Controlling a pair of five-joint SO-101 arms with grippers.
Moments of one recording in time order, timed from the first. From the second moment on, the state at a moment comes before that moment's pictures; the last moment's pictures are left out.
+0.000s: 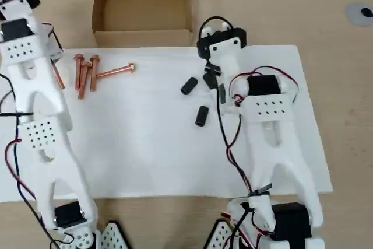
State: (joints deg) left arm -21.3 55.8 -77.8 100.4 -2.2; right arm -10.2 -19.8 27.2 71.9 2.0
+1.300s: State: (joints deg) left arm -18.5 -61.5 42.1 66.7 -8.0; right arm -18.0 3.9 11.6 77.7 -20.2
